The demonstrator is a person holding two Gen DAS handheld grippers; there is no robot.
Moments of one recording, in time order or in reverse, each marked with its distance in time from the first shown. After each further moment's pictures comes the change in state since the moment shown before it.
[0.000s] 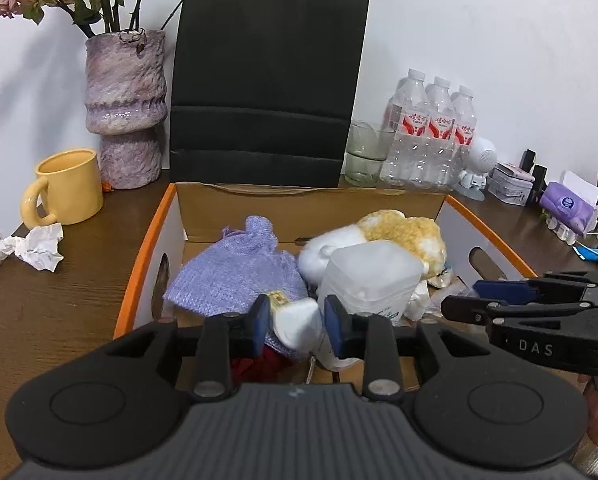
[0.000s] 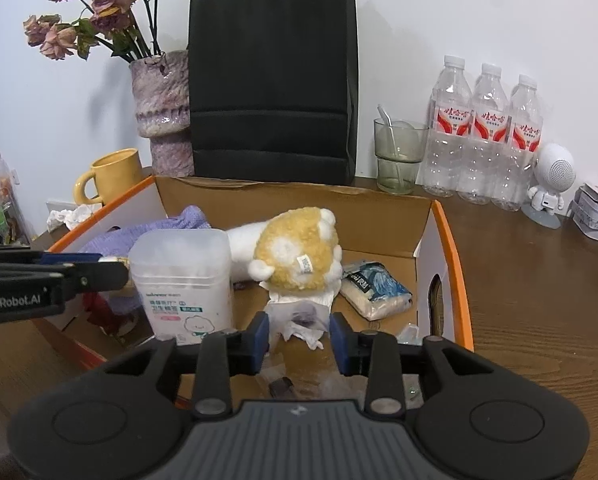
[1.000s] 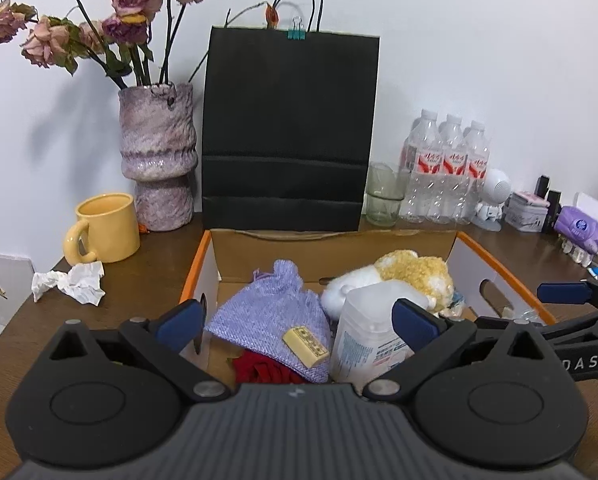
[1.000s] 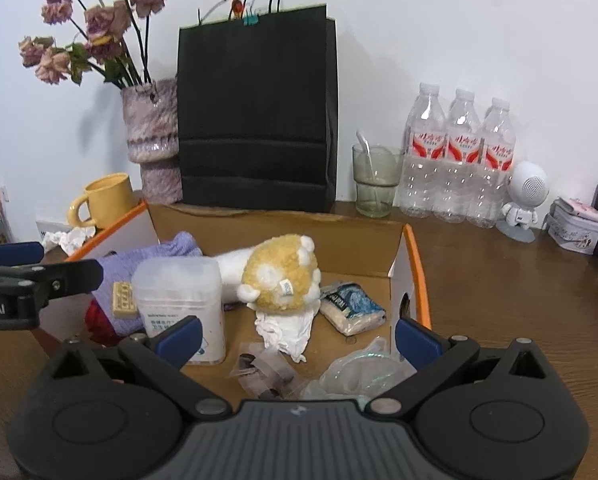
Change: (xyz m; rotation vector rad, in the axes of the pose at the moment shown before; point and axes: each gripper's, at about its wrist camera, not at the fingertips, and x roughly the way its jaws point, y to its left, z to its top) left arm -0.040 -0.005 0.008 0.015 -0.117 0.083; right arm -0.035 -0.003 0.005 0.021 -0.077 -0.042
